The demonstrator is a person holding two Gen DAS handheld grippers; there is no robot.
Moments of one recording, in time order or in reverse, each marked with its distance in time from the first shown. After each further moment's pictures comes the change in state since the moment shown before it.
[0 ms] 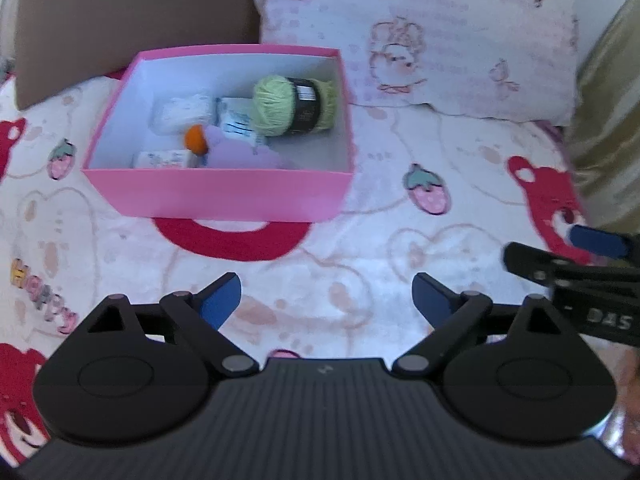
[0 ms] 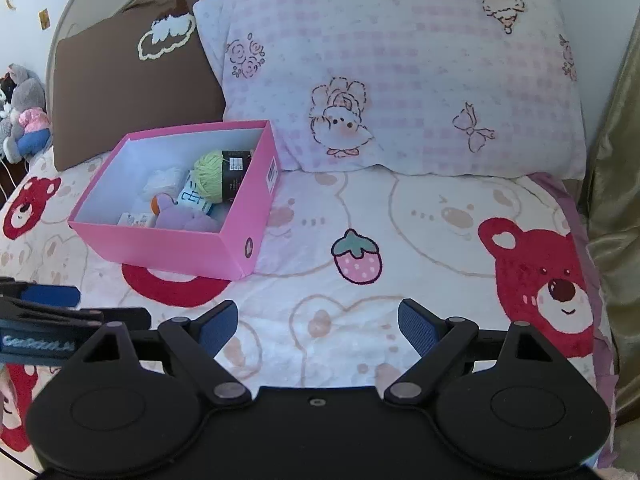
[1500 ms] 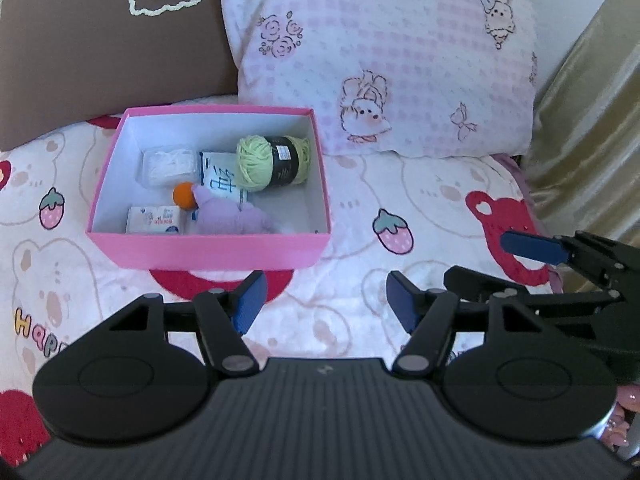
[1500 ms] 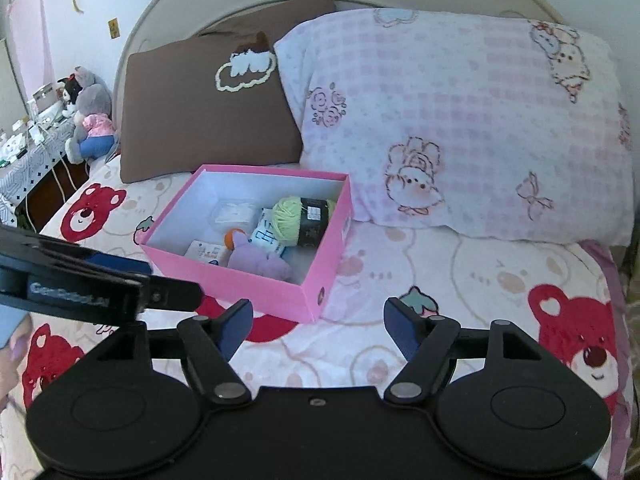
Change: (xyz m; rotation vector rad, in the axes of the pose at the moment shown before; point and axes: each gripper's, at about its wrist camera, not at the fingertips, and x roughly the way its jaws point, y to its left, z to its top) left arm -0.053 0.013 0.032 0.028 -0.065 -0.133; right arm -0.034 0.032 0.028 -0.094 -0.091 0.155
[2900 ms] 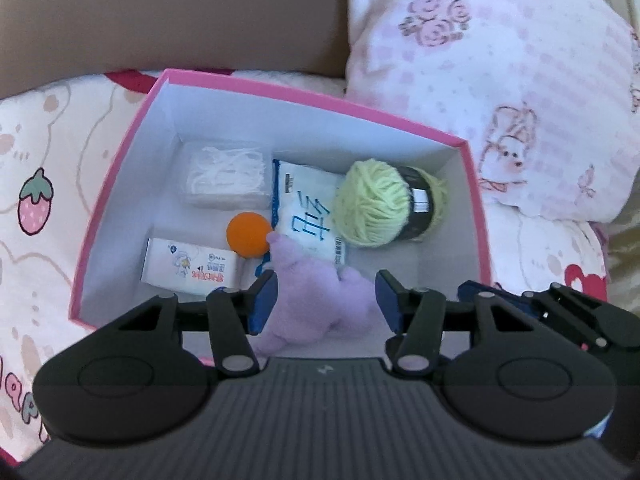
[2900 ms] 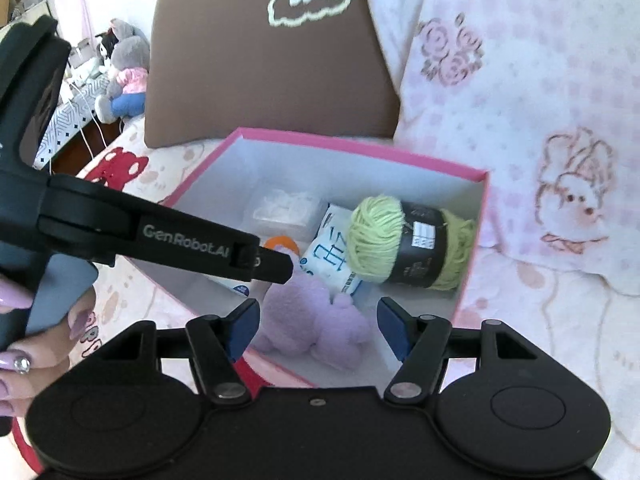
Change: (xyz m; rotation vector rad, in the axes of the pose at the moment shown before) left arm 0.156 0.129 0.063 -0.196 0.047 0.048; right arm 0.191 0.049 0.053 -0.106 0.096 0.196
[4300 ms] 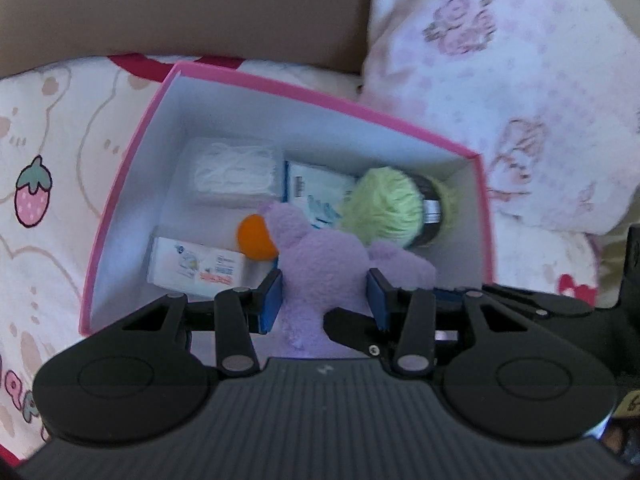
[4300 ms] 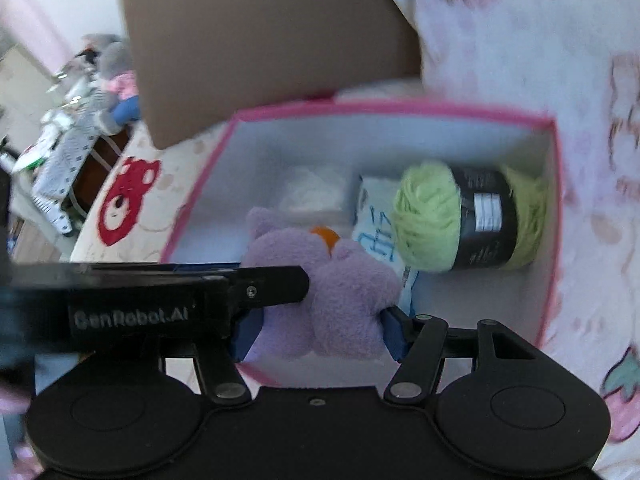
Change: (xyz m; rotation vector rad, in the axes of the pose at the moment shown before) left arm 0.020 0.019 0.021 -0.061 0.068 -0.005; right arm 0.074 -0.007 0.025 0.244 0.202 0.154
